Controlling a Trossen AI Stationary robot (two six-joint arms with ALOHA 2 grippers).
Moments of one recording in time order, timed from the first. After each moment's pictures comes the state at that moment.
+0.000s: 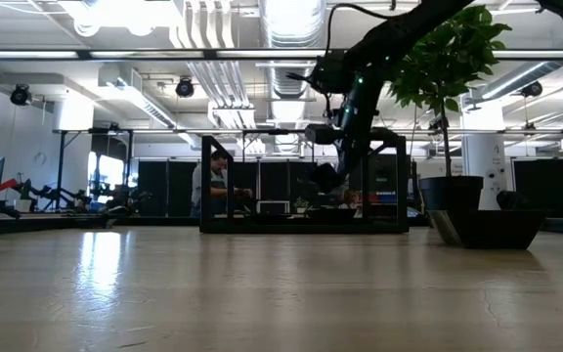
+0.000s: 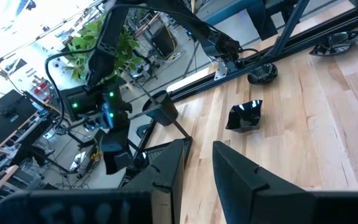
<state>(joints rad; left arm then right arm) -0.94 1.42 1.24 -0.66 -1.30 -0.29 -0.55 1.87 1.45 -0.66 0.37 0.57</state>
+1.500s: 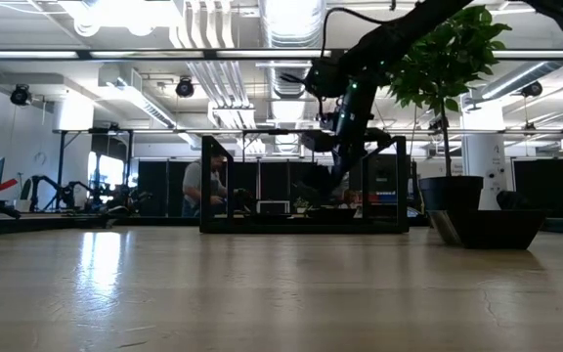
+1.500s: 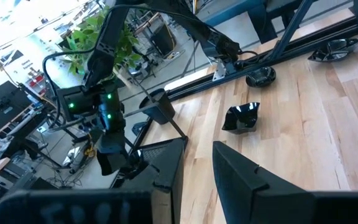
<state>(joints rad) -0.94 1.42 1.23 -0.66 -1.30 -0.34 -0.54 1.91 1.47 -0.63 0.42 0.43</state>
